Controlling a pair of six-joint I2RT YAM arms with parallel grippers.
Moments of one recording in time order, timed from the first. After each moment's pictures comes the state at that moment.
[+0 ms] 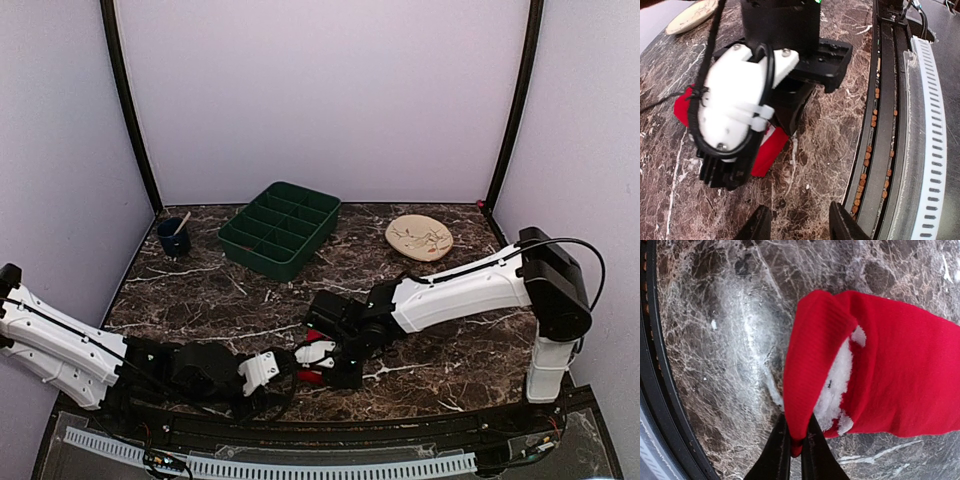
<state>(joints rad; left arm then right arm) -1.44 1.17 0.47 0.03 -0.25 -0.08 1.22 1.90 1.24 -0.59 -0.12 -0.26</state>
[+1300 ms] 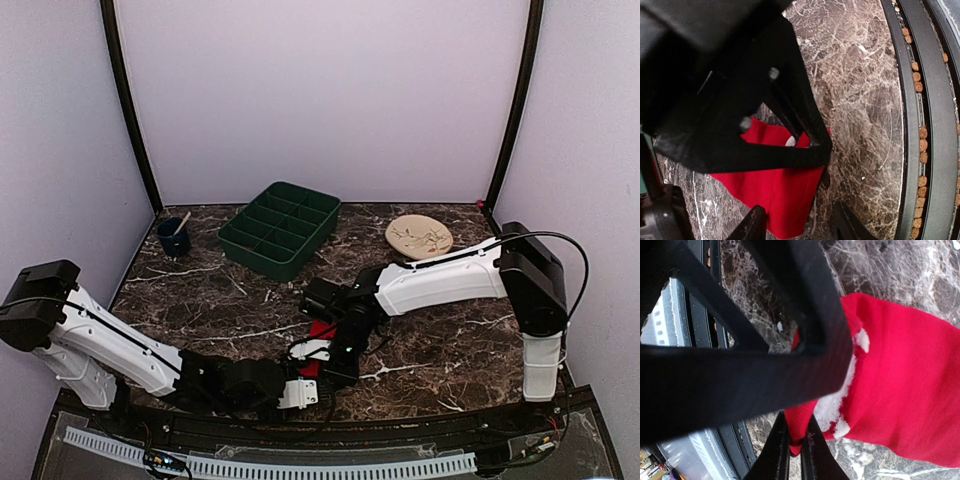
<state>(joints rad) -1.44 1.56 0.59 0.17 -0.37 0.31 1.14 2.01 1.39 -0.78 -0.47 -0.27</state>
